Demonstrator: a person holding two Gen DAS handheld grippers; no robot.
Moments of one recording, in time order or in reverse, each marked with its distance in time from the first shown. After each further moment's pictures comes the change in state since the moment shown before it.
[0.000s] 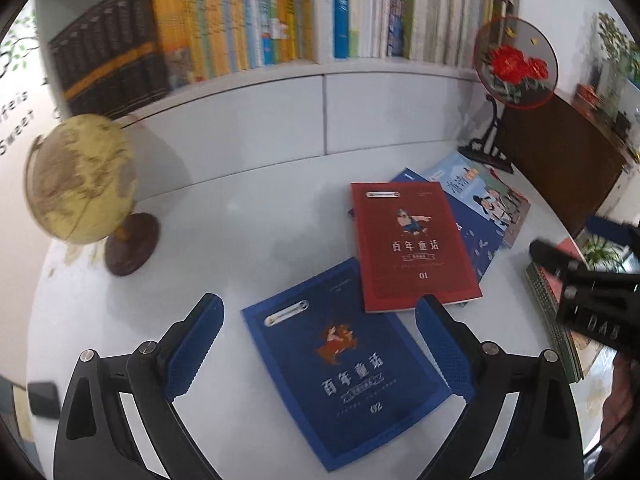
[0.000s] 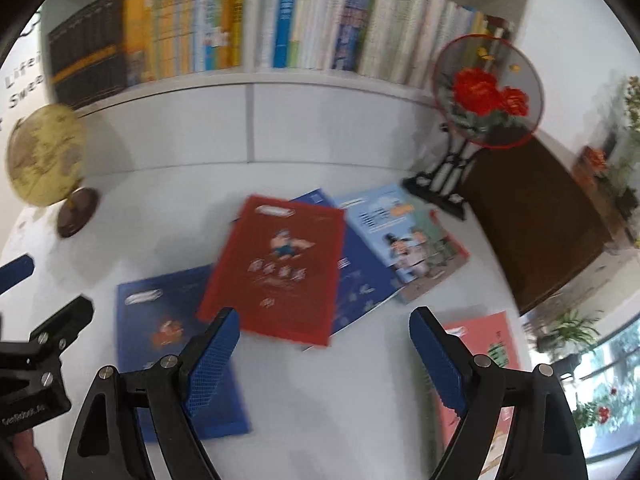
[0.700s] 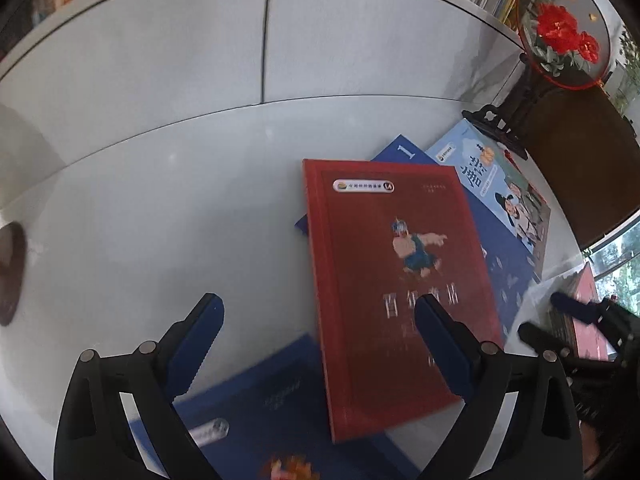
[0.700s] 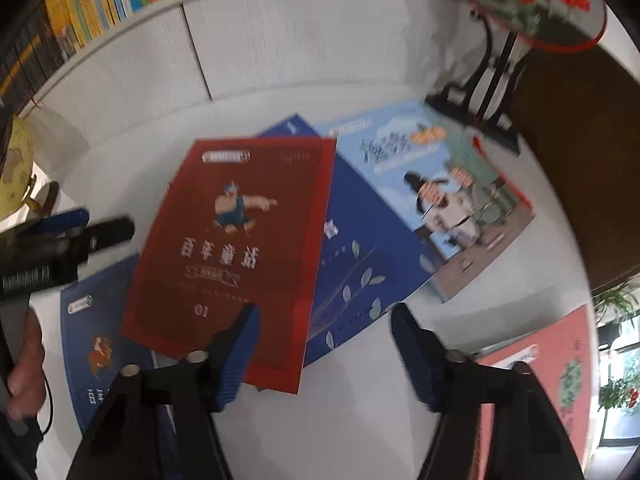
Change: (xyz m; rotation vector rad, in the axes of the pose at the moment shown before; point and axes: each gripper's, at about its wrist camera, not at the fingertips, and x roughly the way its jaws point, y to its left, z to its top) left arm 0.190 -0.020 0.058 -0.023 0.208 -0.213; right arm 0.167 -0.038 -0.011 0.073 0.255 0.182
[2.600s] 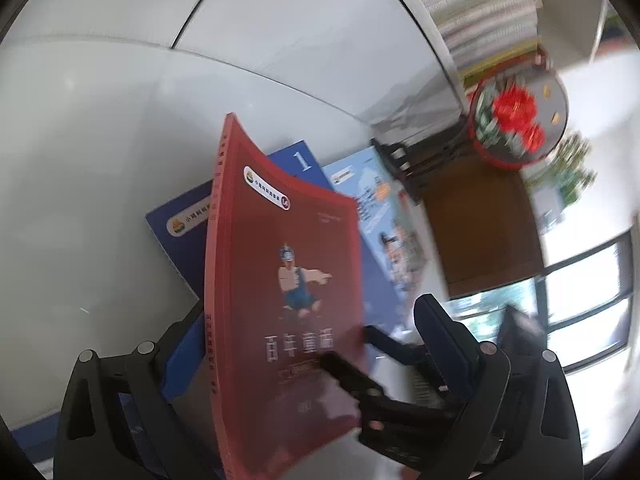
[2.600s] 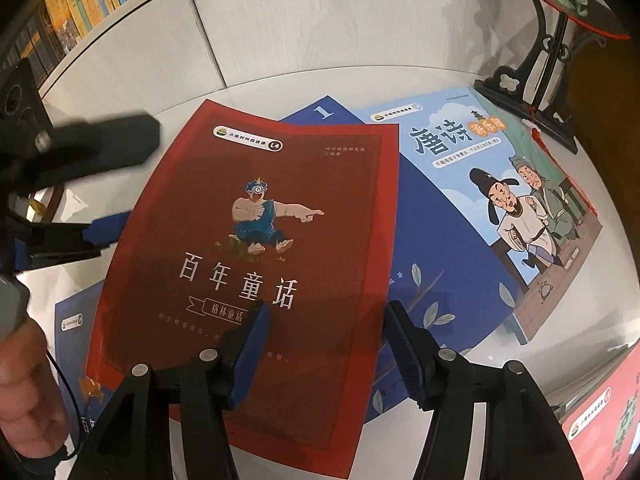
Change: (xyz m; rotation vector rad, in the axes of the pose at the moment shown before) left arm 0.044 0.002 0.014 -0.240 0.027 -0.540; right arm 0.048 0.010 0.018 -0.020 -0.031 0.098
